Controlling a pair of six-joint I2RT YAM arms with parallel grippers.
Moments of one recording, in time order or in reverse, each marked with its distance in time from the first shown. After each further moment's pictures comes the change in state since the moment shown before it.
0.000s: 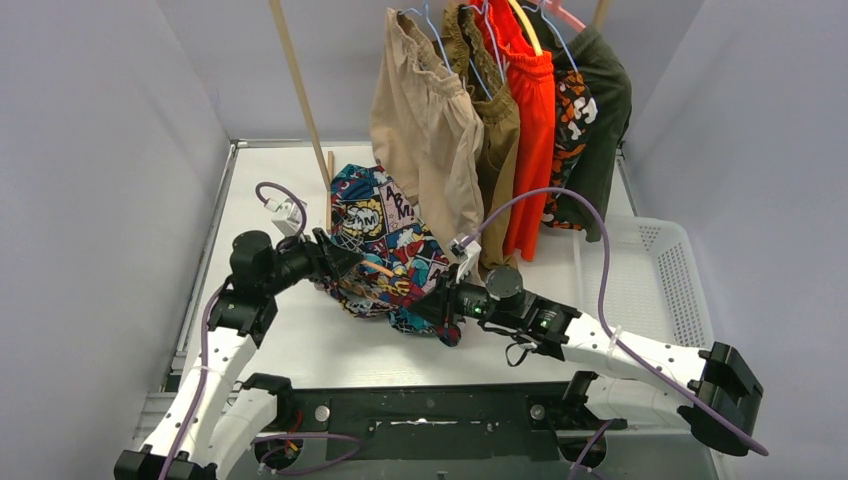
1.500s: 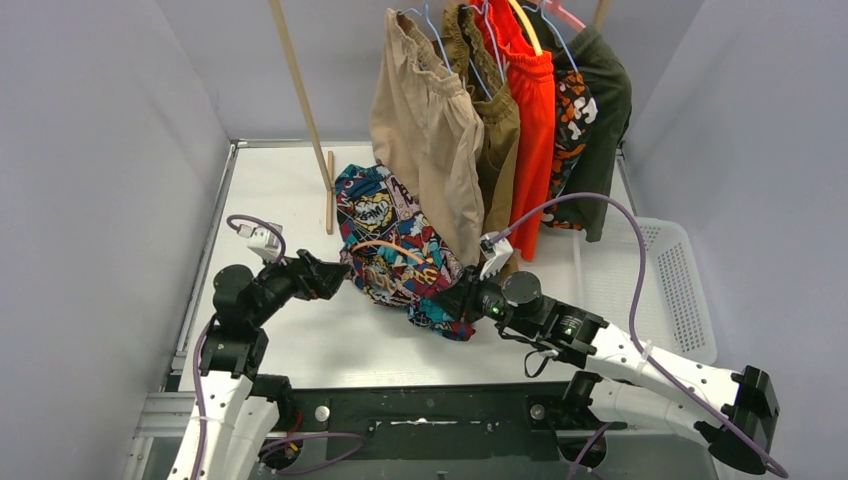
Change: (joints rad) left arm 0.087 -0.279 -0.146 -0.034 -0.101 0.041; right arm 0.005 -0.165 0.016 -0.249 0.247 0.090
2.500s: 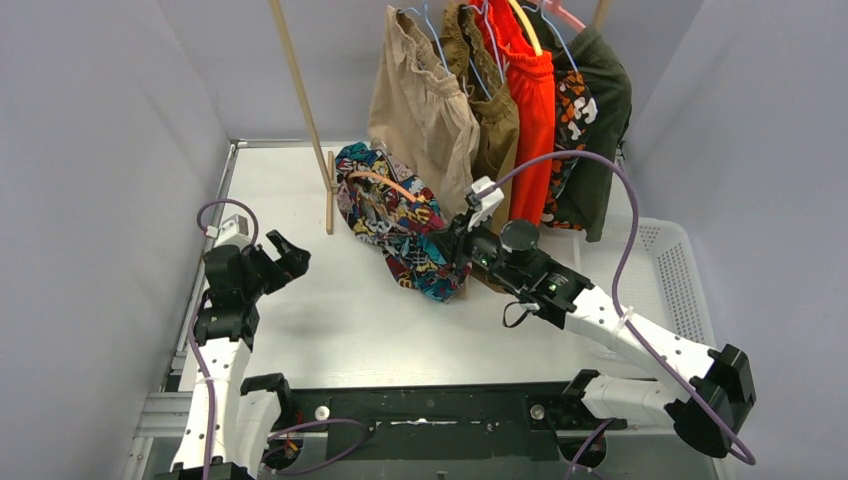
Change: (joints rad) left arm 0.230 0.225 0.066 -0.143 -0.238 0.006; right arm -0.182 0.268 0.297 0.177 -0.060 -0.476
